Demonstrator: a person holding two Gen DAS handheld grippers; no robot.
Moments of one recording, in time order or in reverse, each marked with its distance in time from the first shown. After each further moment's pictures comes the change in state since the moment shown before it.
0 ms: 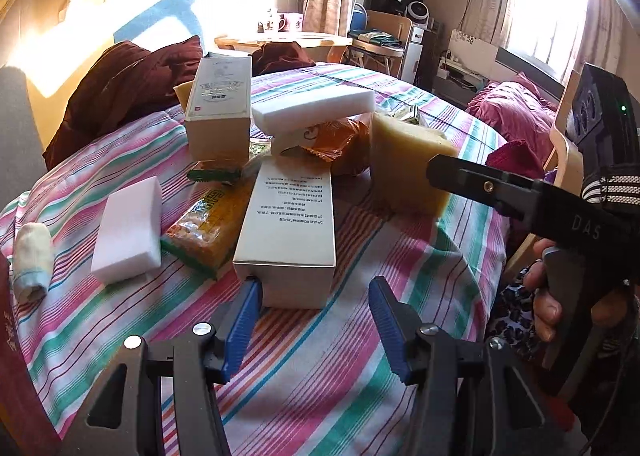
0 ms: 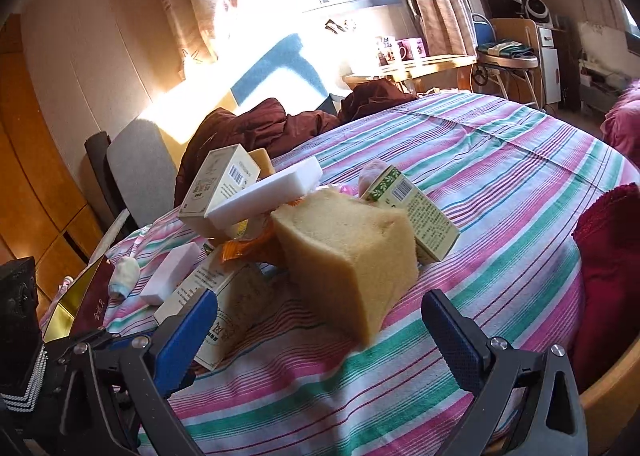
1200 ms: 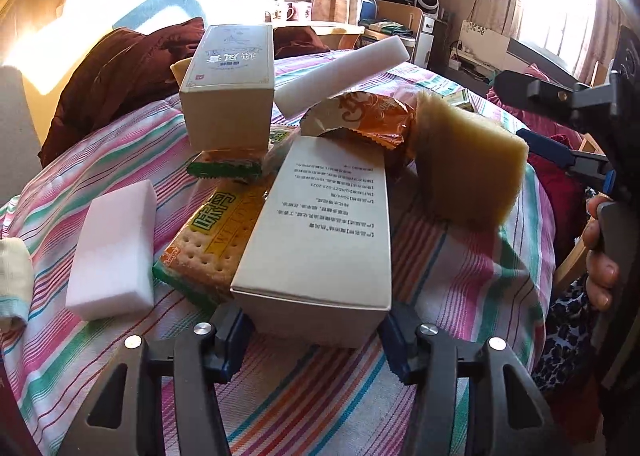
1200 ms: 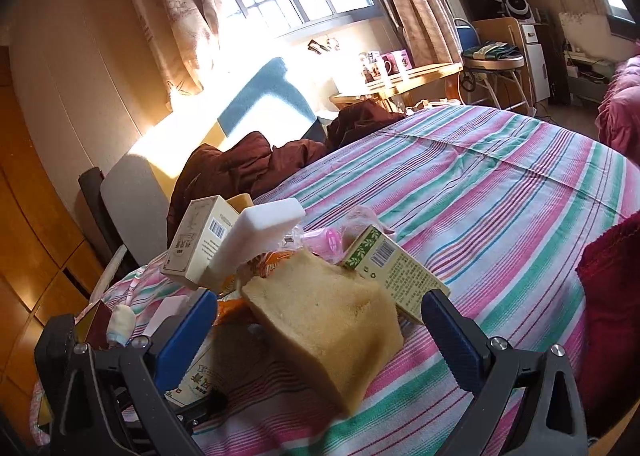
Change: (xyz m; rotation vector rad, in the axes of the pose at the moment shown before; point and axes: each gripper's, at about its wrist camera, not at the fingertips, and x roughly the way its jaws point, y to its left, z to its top) left arm 0.042 0.022 0.002 -0.004 0.025 0.027; right arm 0.018 -0.012 0.031 0.072 -0.040 0.045
